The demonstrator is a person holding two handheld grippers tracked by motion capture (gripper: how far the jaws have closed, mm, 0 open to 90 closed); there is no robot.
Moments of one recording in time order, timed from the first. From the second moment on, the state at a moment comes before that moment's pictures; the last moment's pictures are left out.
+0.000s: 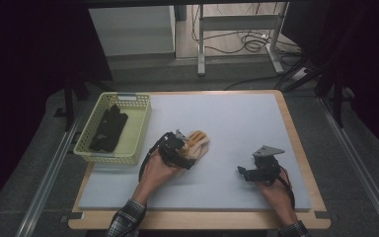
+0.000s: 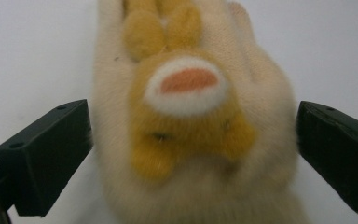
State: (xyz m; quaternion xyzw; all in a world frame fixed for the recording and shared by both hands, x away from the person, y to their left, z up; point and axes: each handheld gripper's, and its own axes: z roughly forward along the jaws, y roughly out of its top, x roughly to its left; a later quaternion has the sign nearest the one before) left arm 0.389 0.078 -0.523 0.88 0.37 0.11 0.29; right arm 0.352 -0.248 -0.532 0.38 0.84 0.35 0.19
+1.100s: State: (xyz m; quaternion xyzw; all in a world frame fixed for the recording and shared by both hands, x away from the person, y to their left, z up) left arm 0.388 0.098 -0.501 0.85 0.40 0.11 0.31; right arm 0.352 -0.248 -0.532 0.38 0.84 0.35 0.19
